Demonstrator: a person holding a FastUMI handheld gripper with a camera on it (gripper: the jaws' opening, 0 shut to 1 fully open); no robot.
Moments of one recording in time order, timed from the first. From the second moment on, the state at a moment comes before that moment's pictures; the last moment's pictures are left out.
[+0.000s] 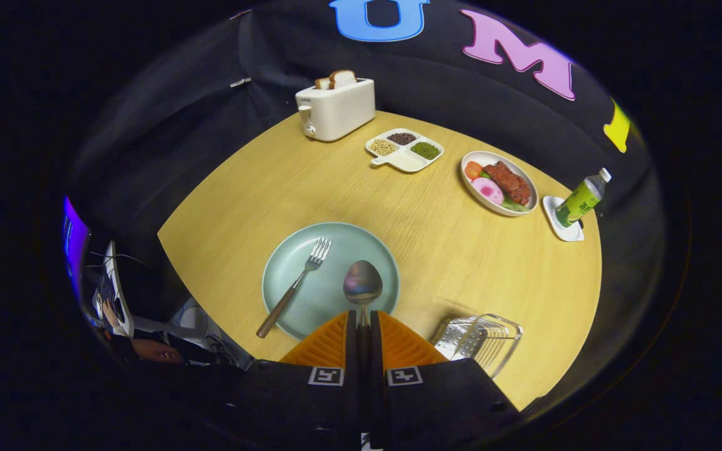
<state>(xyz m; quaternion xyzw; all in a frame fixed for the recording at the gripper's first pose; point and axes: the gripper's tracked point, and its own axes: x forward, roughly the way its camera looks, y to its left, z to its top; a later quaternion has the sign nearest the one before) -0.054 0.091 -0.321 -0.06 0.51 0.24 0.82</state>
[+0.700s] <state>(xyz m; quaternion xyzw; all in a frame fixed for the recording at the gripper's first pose) -0.083 -0.049 -0.333 -0.09 0.58 0.18 0.79</state>
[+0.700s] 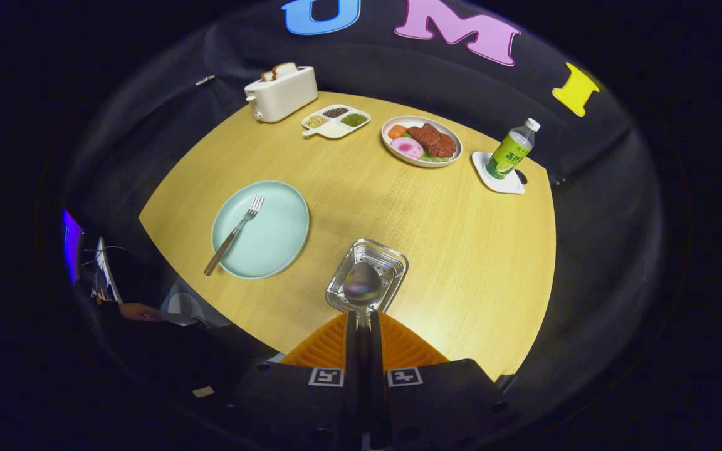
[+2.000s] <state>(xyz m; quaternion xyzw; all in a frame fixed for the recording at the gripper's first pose) -0.073 0.152 -0.322 0.02 0.55 0.25 0.80</state>
